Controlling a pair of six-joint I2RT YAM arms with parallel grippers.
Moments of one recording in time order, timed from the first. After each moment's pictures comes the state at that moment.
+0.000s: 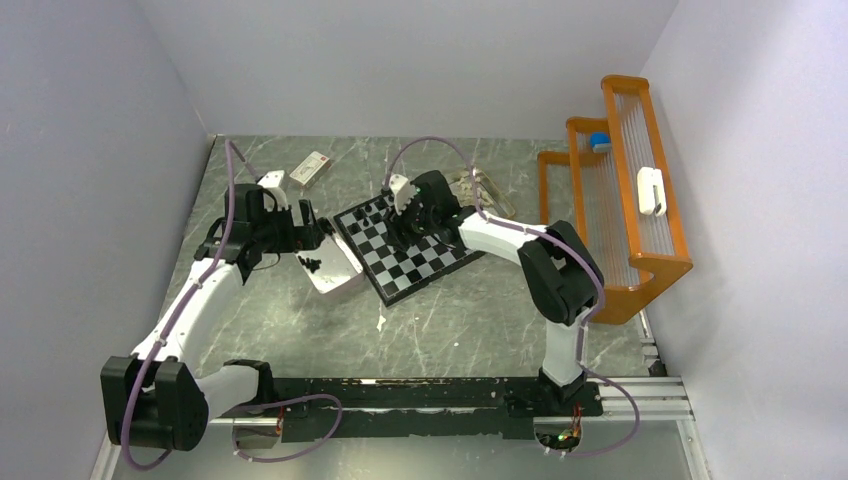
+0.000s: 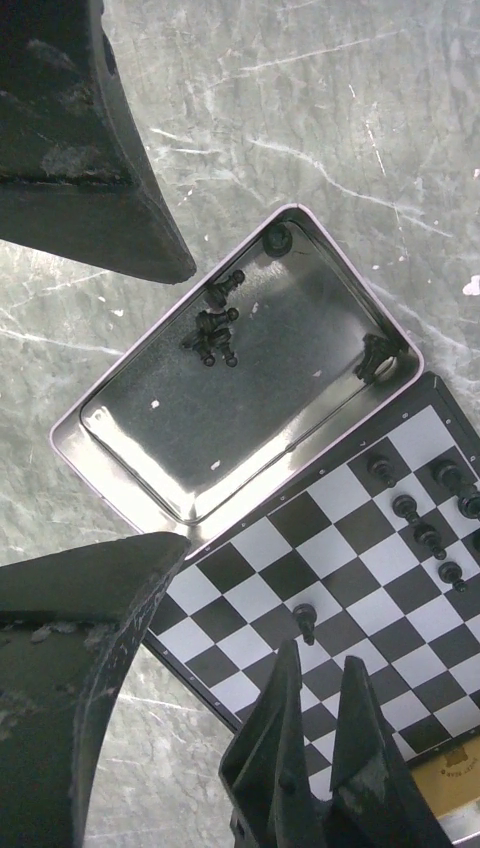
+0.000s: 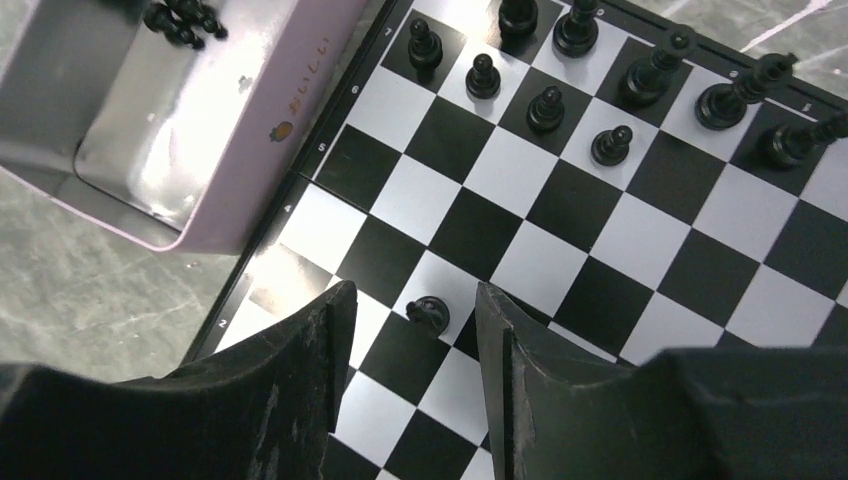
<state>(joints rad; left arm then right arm) -0.10 1.13 0.82 -0.37 0.20 -0.21 0.64 1.90 1.23 0.02 -0.40 -0.15</state>
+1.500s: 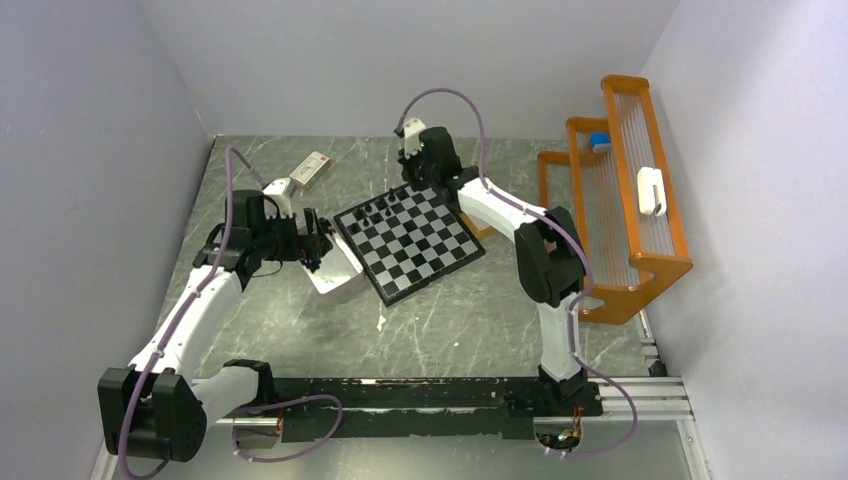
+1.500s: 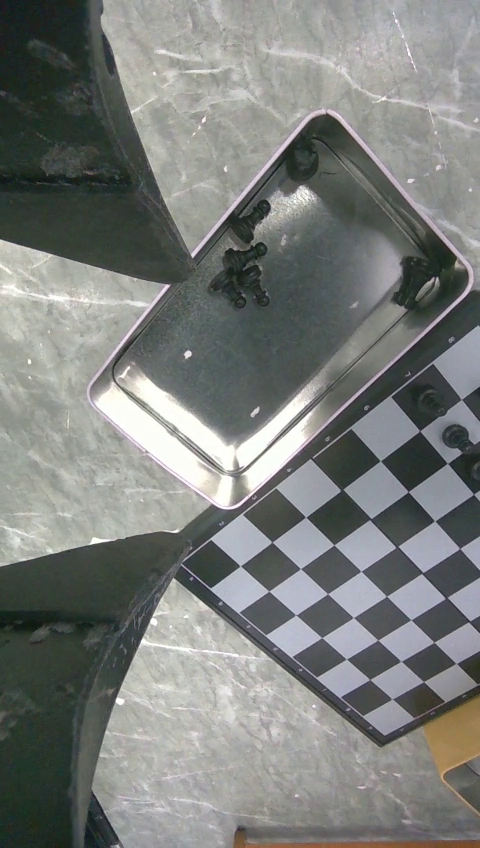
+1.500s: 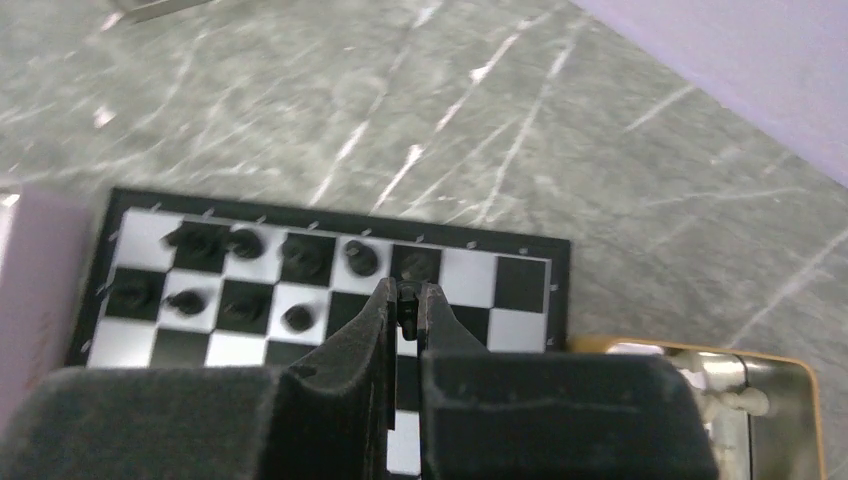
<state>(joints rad) -0.12 1.08 0.79 -0.42 0.32 -0.21 0.57 2.05 1.59 -0.03 -0.08 -0.12</state>
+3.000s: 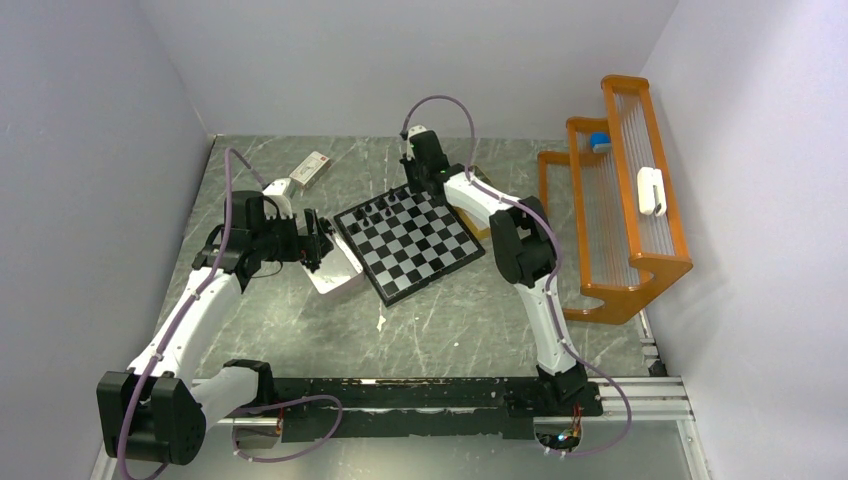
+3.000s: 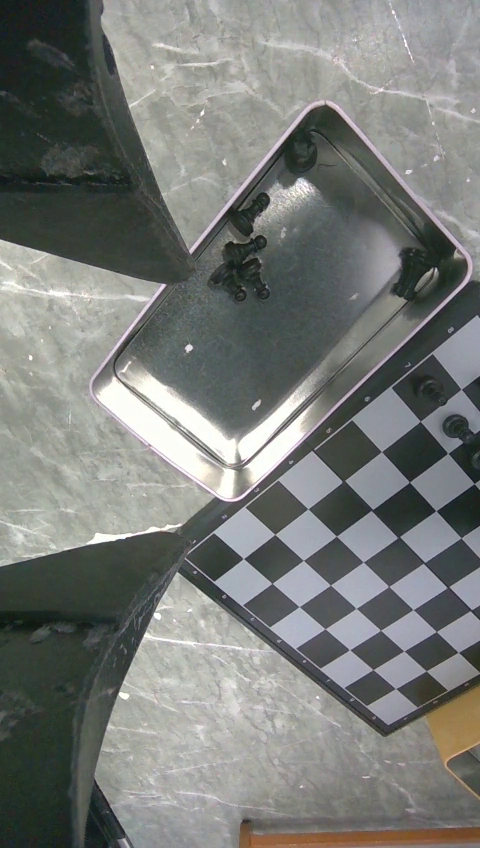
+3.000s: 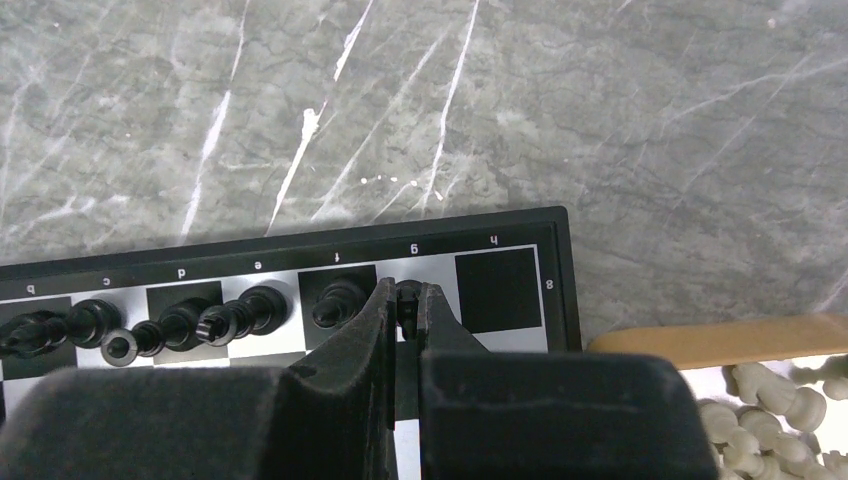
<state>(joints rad) -0.12 1.06 0.79 -0.42 0.33 -0.21 0.53 2.35 1.89 -0.19 0.06 0.06</state>
